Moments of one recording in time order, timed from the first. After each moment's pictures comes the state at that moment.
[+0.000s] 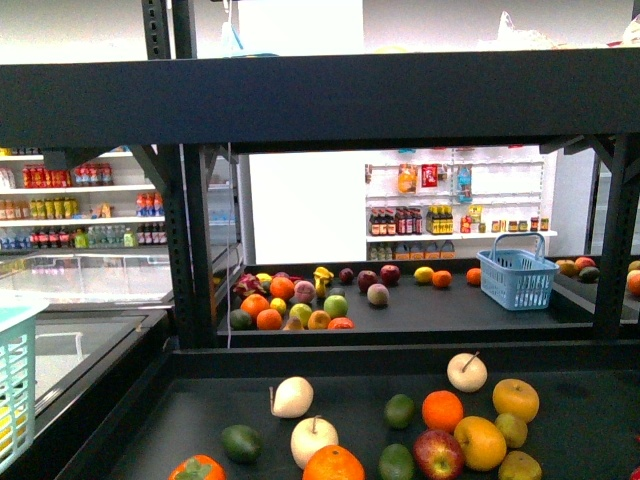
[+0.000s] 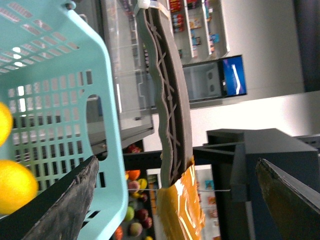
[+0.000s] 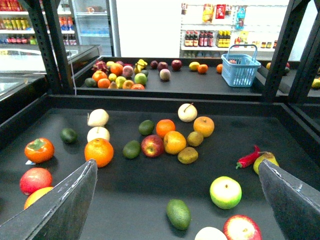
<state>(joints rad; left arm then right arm) 0.42 1.63 0.88 0.74 0.00 -1.35 0.00 0.01 0.01 0.00 0.00 -0.01</state>
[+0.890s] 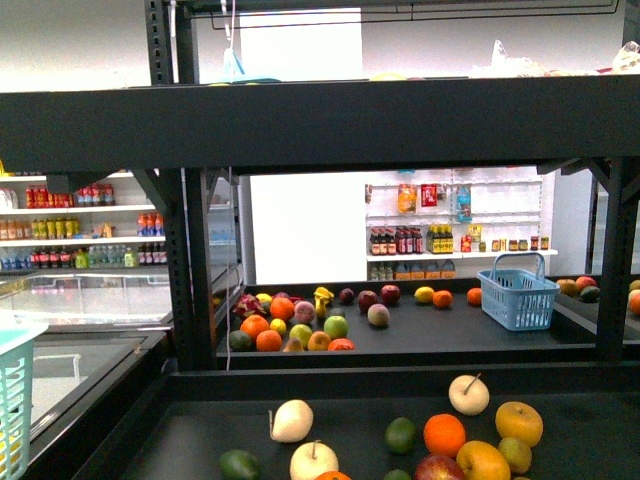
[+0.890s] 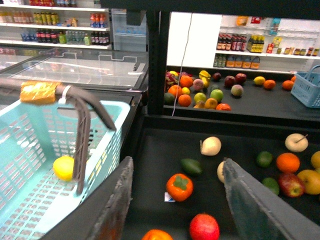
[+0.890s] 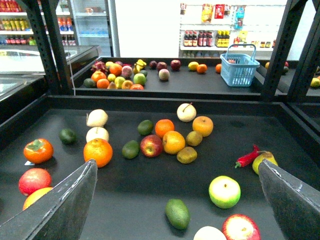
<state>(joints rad) 0.00 0.66 0.43 0.24 0.00 -0.03 0.00 0.01 0.01 0.00 0.00 -0.01</state>
